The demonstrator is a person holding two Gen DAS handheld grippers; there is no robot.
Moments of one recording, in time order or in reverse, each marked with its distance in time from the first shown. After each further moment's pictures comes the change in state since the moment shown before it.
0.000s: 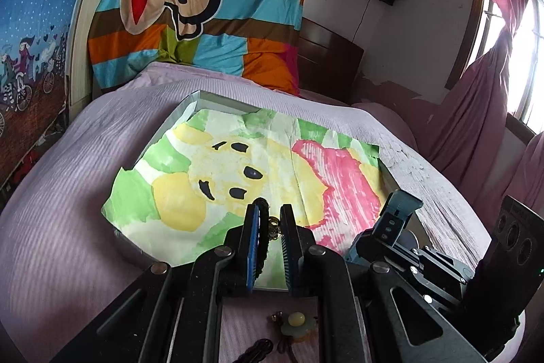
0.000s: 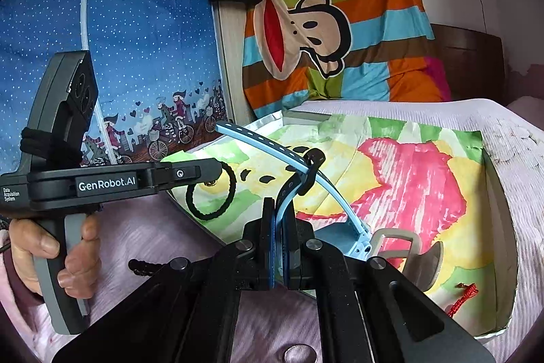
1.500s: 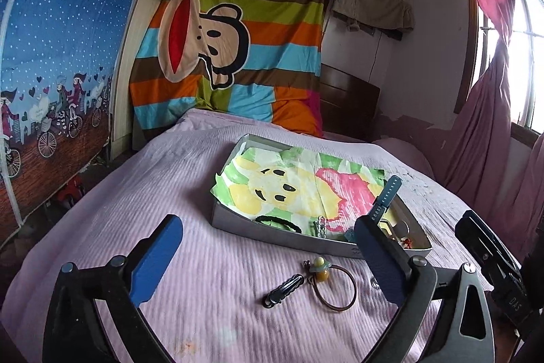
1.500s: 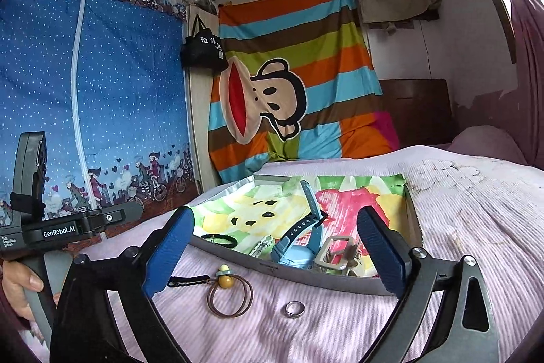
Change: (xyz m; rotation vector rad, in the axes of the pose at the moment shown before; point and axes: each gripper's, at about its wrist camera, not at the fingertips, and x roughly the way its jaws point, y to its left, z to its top) left arm -0.124 0.003 -0.039 0.044 -0.227 0.135; right arm -0.135 0.036 -0.009 0.043 -0.292 -0.203
